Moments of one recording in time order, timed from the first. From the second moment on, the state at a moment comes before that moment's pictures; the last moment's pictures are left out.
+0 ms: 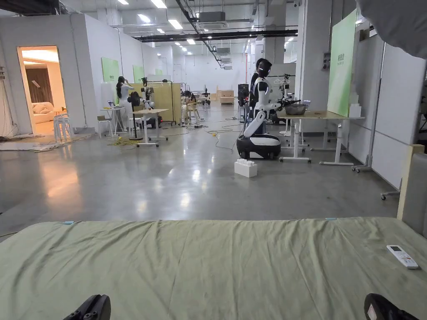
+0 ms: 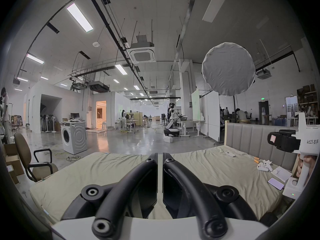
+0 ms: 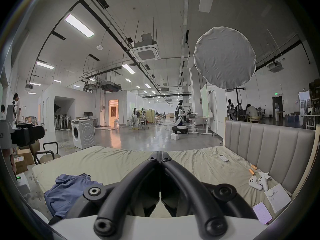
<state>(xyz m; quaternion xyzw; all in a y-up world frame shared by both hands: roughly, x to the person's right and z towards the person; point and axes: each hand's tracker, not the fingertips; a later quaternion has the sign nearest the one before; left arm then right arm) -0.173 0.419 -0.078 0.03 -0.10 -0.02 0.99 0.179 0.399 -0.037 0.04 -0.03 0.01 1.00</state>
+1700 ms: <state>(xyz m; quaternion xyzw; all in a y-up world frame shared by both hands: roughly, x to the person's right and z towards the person) -0.194 0.372 -0.085 -0.04 -0.12 0.03 0.99 0.187 0.346 -0.038 -0.02 -0.05 -0.02 1.00</state>
